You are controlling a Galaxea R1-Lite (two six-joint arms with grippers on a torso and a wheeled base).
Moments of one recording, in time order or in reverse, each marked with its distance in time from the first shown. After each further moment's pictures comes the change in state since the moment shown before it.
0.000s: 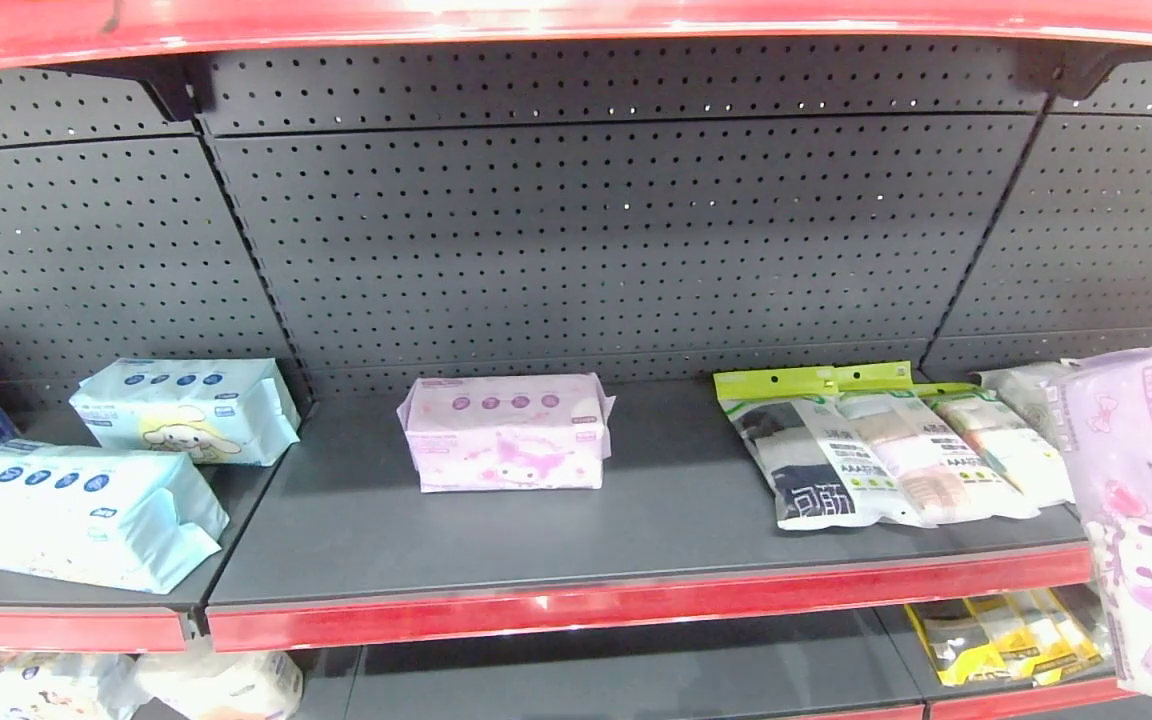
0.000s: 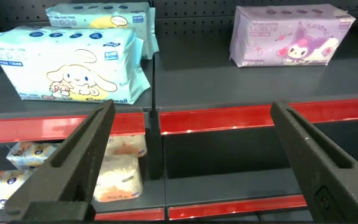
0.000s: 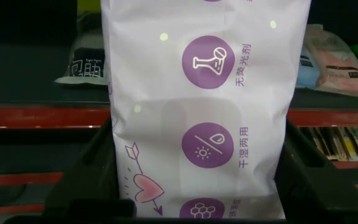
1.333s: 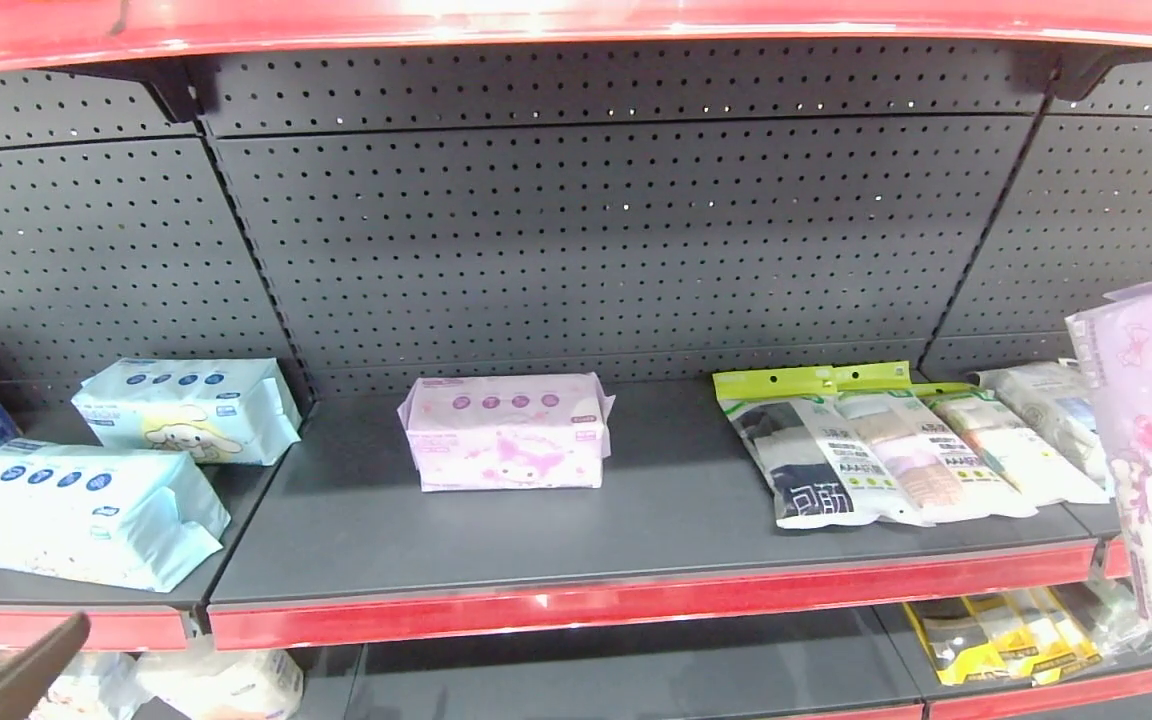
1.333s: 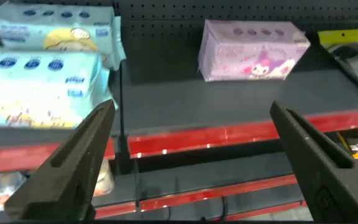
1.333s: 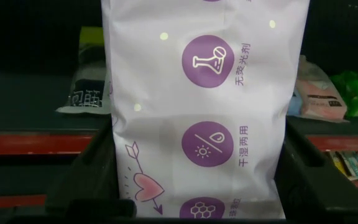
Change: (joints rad) left arm -0.081 0.571 -0.280 -0.143 -0.045 -0.093; right arm -0.044 0.041 -0.106 -0.019 0.063 -0.043
